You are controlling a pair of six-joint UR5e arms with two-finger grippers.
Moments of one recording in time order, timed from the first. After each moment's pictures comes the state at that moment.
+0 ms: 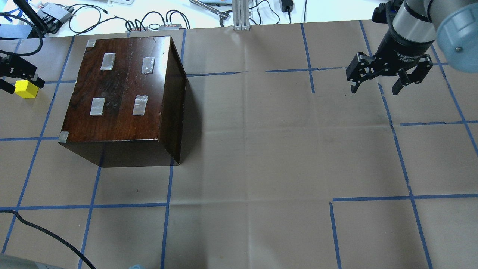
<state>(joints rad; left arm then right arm) -0.99 -1.82 -1.45 -1.53 1.41 0.57 1.45 -1.53 1.63 -1.62 -1.56 -0.03</state>
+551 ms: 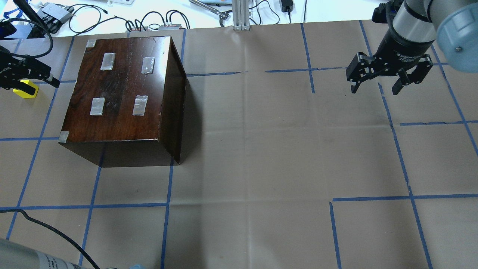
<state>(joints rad) -0.98 -1.89 -1.45 -1.51 1.33 0.58 1.45 -1.53 1.63 -1.62 -1.56 -0.03</state>
